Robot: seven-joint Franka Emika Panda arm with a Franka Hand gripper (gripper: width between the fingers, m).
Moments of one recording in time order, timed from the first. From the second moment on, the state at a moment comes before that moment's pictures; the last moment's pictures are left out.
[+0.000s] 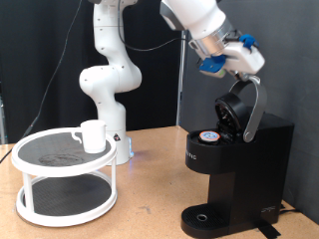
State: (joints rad) arm 0.27 -0.11 -0.13 -2.05 0.72 1.98 2.19
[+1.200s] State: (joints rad) arm 0.27 -0.11 -0.10 -2.02 0.89 2.01 2.11
